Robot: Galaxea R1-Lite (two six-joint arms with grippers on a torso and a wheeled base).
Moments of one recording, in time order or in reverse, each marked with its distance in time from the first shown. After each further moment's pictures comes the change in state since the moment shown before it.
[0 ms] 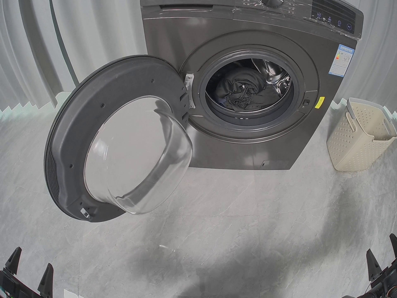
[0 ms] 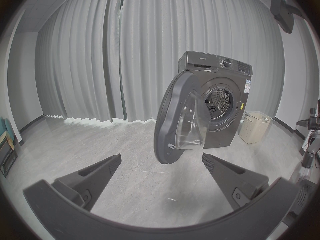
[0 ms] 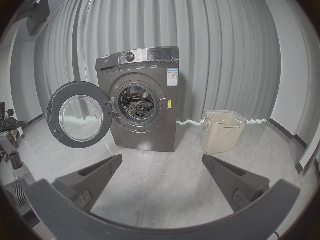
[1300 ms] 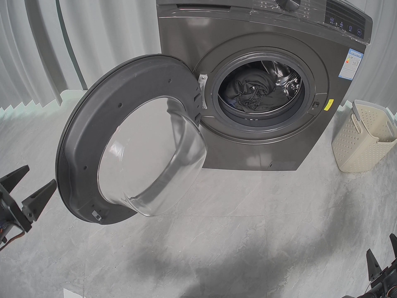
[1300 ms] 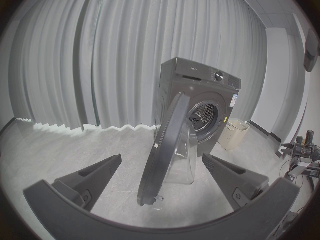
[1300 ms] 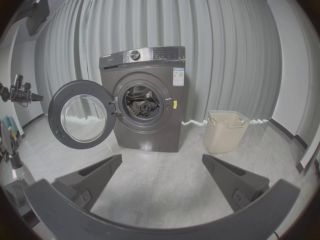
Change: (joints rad) left arm -0.043 0.782 -0.353 -0.405 -0.236 -0.003; right arm -0.001 0.001 0.000 0.000 0.000 0.001
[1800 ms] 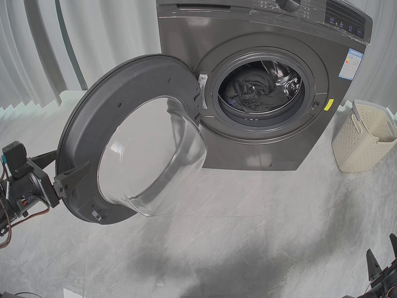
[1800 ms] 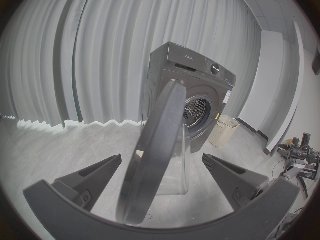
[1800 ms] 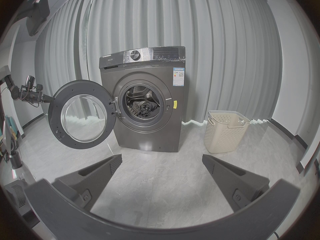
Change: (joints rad) left arm -0.090 0.327 -0.072 -0.193 -0.049 -0.008; right arm 0.000 0.001 0.000 0.000 0.001 -0.001
